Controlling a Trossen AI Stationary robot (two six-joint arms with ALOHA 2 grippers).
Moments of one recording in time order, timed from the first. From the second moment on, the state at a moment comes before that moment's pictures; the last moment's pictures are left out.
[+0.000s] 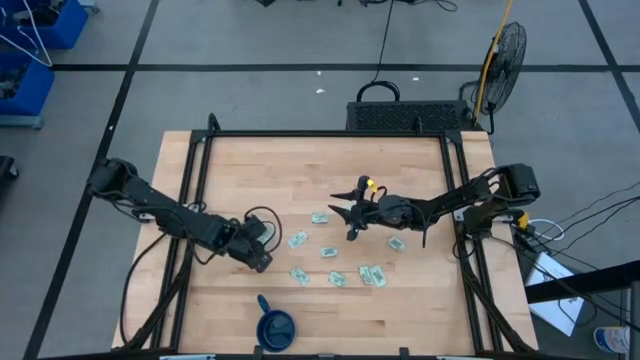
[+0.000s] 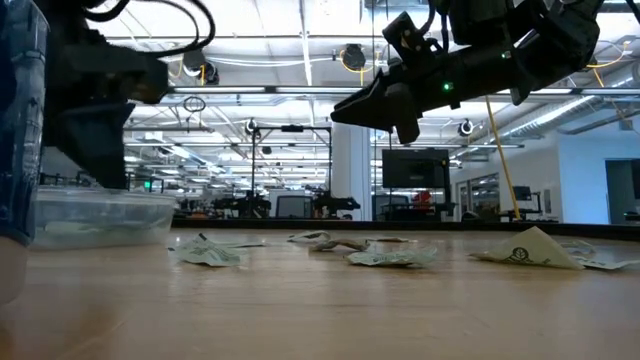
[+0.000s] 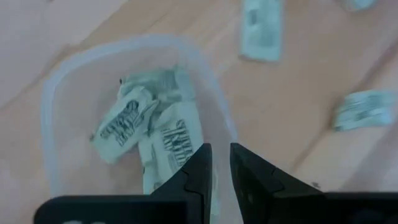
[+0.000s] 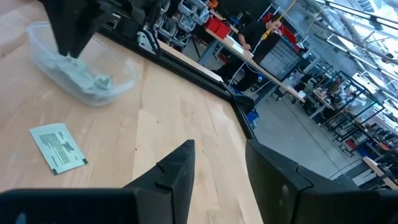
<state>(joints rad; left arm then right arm) -0.41 1.36 0.74 -0.64 -0.27 -1.16 0.06 1.61 0.60 0.85 0.39 -0.55</state>
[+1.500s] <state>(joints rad) -0.22 1.26 0.84 -0.54 -0.52 -0.79 -0.09 1.77 0.54 0.45 0.18 0.04</state>
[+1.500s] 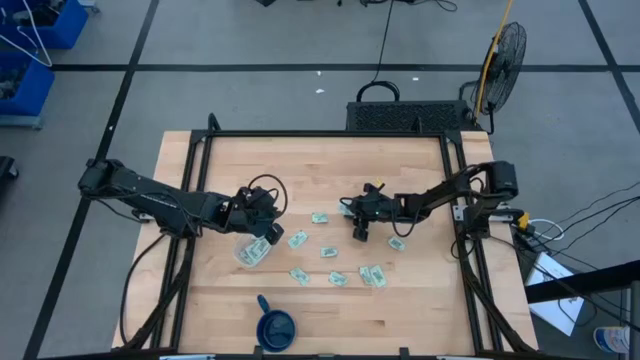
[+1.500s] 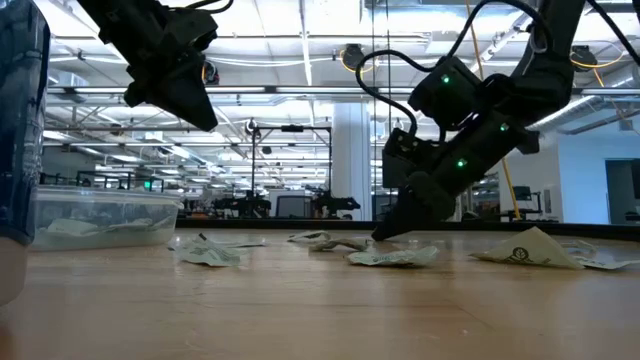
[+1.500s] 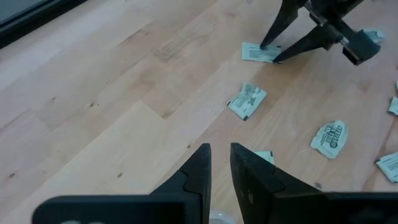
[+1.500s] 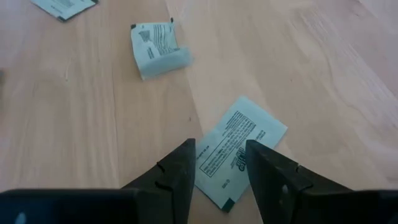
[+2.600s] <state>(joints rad) -0.22 1.34 0.84 -0.26 -0.45 -0.22 -0.09 1.74 0.60 0.78 -0.32 0.22</state>
